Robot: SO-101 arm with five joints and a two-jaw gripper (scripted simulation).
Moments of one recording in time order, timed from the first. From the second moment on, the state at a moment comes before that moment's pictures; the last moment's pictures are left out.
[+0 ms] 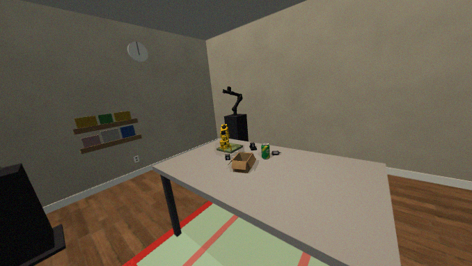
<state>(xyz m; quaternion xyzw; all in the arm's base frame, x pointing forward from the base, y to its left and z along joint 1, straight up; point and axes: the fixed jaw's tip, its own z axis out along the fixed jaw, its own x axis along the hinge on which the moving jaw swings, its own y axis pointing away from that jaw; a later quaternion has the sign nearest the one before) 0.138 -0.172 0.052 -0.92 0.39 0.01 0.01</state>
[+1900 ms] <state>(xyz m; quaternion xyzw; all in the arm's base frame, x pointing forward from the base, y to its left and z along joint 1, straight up) 0.143 -0.178 0.152 -0.89 0.38 -0.21 -0.10</state>
